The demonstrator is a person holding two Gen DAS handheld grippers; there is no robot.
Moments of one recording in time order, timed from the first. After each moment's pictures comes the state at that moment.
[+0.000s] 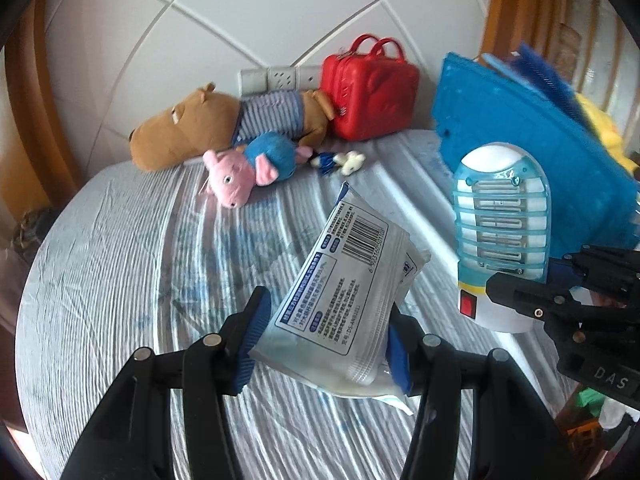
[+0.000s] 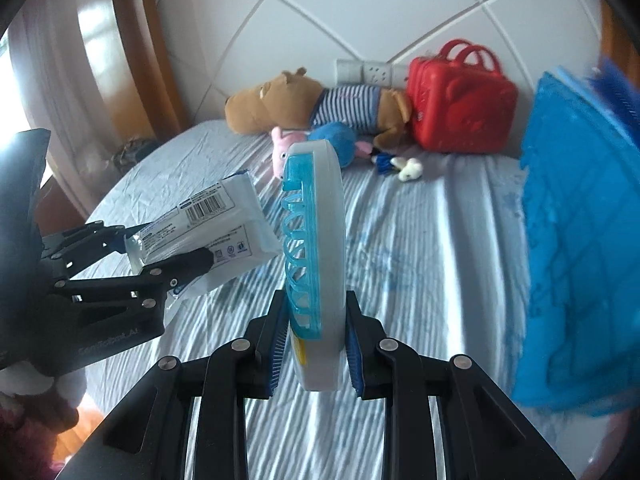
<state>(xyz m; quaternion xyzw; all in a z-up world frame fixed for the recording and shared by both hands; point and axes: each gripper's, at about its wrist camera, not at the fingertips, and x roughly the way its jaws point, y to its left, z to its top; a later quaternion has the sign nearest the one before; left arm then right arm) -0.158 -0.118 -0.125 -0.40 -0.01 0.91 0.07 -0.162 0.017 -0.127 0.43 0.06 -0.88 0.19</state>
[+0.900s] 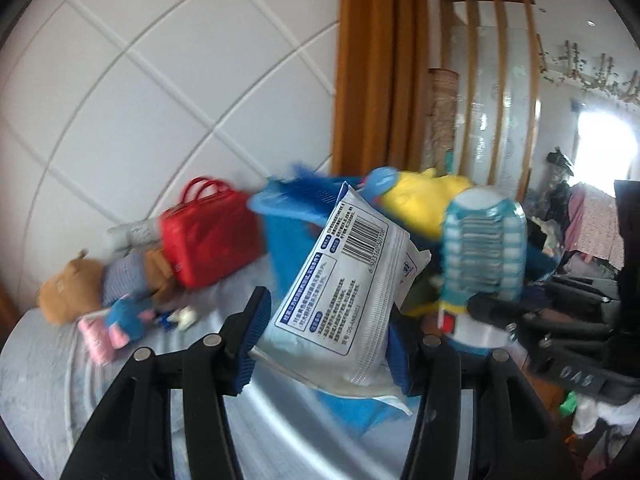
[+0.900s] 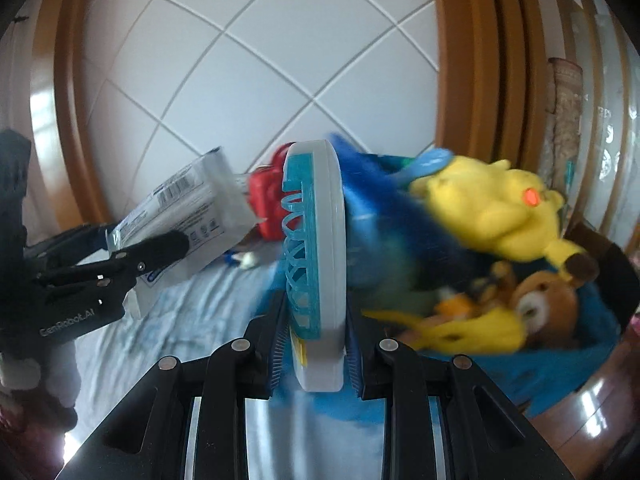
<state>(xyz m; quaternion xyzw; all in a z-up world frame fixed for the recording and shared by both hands) -0.161 0.174 0.022 -0.23 0.02 0.95 0.21 -0.099 0.307 0.009 0.29 0.01 -0.96 0.06</state>
